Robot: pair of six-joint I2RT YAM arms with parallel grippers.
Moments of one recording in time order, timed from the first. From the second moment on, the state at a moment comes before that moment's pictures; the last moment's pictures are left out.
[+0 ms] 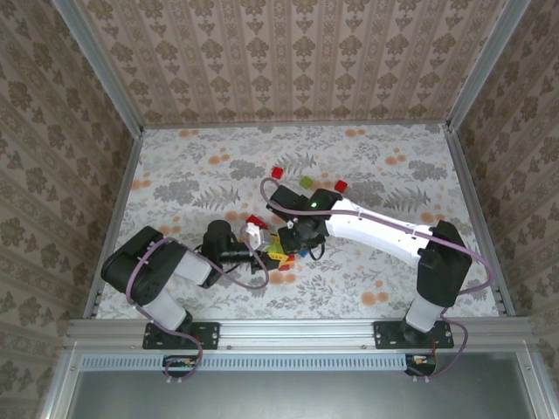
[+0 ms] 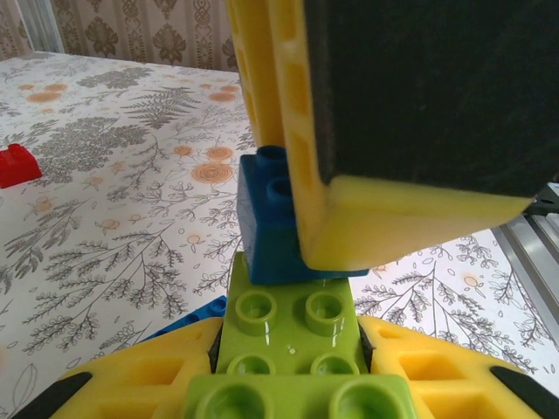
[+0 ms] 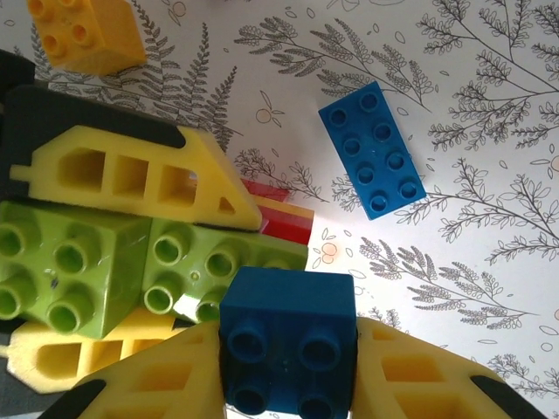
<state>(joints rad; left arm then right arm) -0.61 1.62 0.27 1.08 0.91 0.15 0.92 1.70 1.43 -1.03 0.02 0.61</state>
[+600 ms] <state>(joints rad) -0.61 1.62 0.27 1.08 0.91 0.15 0.92 1.70 1.42 -1.01 0.02 0.70</state>
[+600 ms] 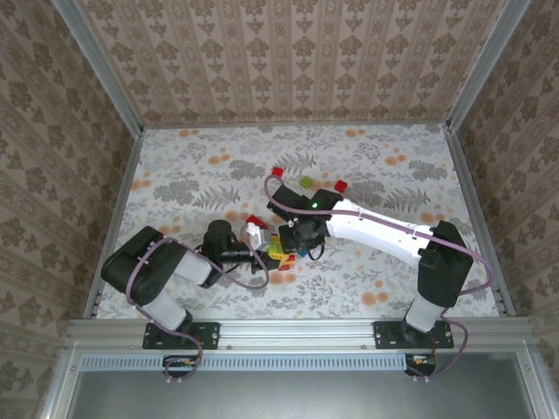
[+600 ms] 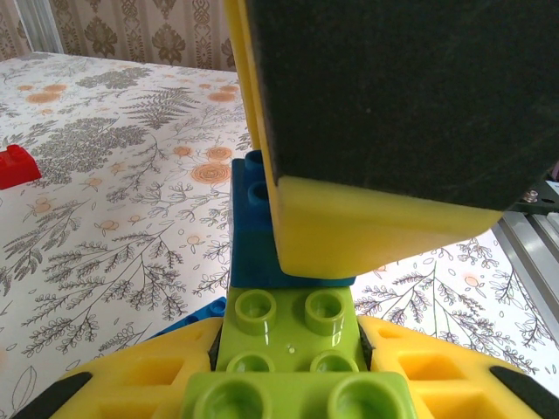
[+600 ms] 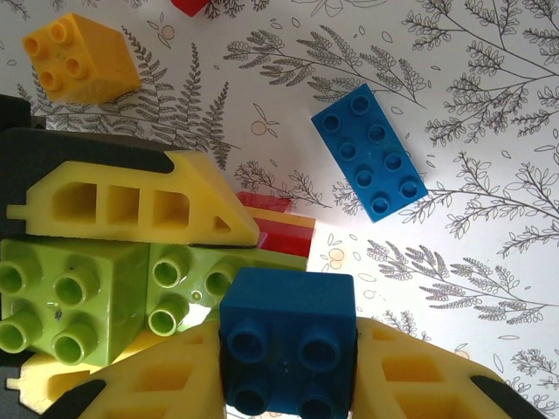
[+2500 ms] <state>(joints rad) -0.63 1.61 0.27 1.06 0.88 0.18 0.87 1.76 1.47 -1.06 -0.03 0.79</state>
